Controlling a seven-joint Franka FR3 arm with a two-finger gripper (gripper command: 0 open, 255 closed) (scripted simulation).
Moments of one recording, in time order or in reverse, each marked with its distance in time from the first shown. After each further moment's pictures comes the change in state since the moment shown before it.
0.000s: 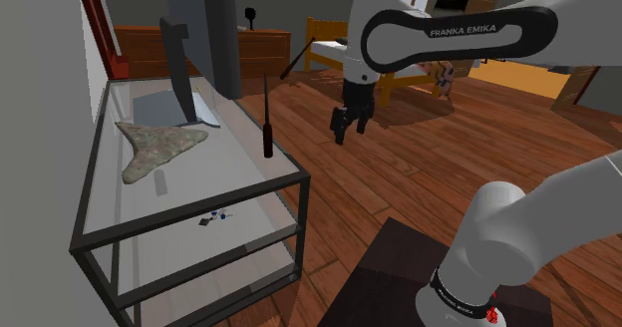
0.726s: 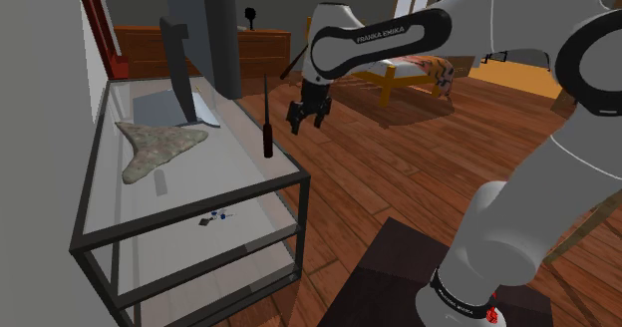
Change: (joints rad) arm 0.018 0.365 -0.030 0.211 0.064 0.289 -0.005
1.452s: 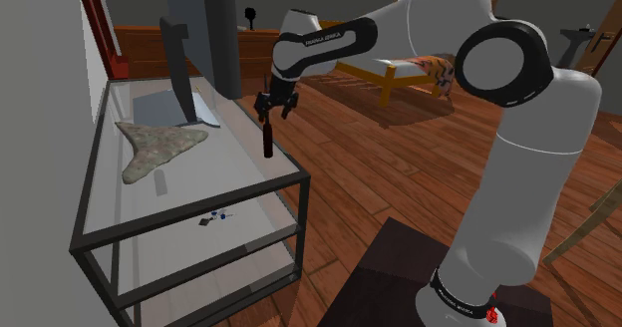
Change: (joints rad) arm -0.001 0.359 -0.017 0.338 0.105 0.152 -0.041
